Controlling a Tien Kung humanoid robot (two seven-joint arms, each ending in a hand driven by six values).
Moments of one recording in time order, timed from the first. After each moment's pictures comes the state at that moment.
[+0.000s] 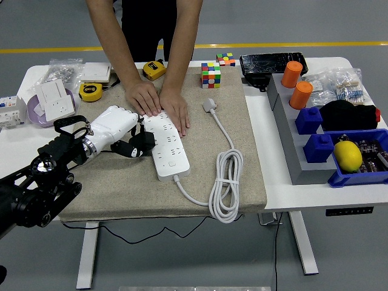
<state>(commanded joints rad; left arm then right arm) -0.61 0.27 -0.77 -0.84 2.22 0.25 -0.16 0.01 -0.12 1.59 0.18 -1.12 -0.08 0.01</state>
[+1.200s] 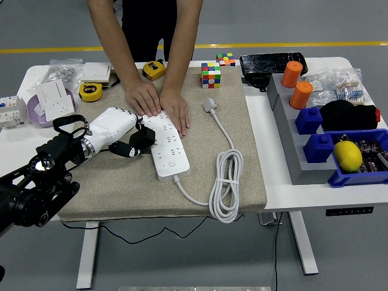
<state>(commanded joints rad) -0.62 0.29 -0.77 -0.85 2.22 0.22 -0.16 0.01 -0.12 1.59 0.18 -1.12 -0.08 0.01</state>
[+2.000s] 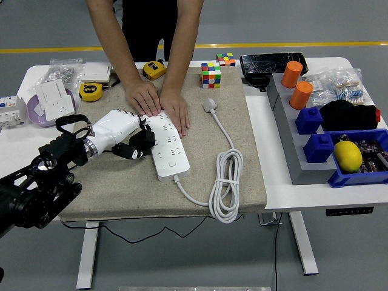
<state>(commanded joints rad) -0.61 0.29 -0.75 -0.89 2.18 0.18 -0.14 0.01 -0.12 1.59 0.18 -1.11 -0.08 0.01</state>
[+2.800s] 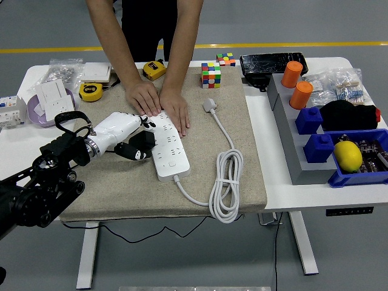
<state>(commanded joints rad) -0.61 0.28 -0.77 -0.90 2.07 0.13 -0.13 0.01 -0.12 1.59 0.18 -1.11 -0.08 0.01</state>
